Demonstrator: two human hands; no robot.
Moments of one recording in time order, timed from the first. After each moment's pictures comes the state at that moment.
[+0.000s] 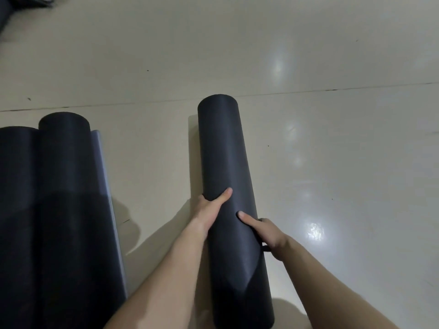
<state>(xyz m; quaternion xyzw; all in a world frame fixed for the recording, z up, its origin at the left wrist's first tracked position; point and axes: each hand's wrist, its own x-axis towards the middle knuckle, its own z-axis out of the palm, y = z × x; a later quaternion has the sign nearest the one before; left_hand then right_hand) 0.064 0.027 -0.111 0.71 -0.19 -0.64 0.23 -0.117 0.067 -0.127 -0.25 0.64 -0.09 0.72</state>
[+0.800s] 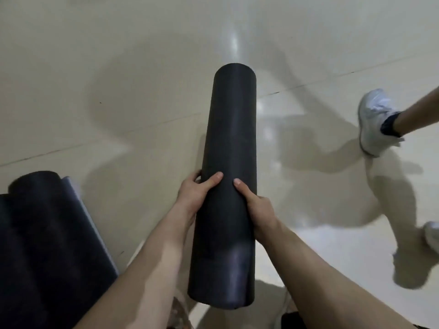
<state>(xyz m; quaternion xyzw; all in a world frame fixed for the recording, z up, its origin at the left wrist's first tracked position) 0.003 -0.077 0.039 0.62 -0.30 -0.69 0.22 -0.149 -0.002 0.051 0.01 0.67 -0.37 0.64</state>
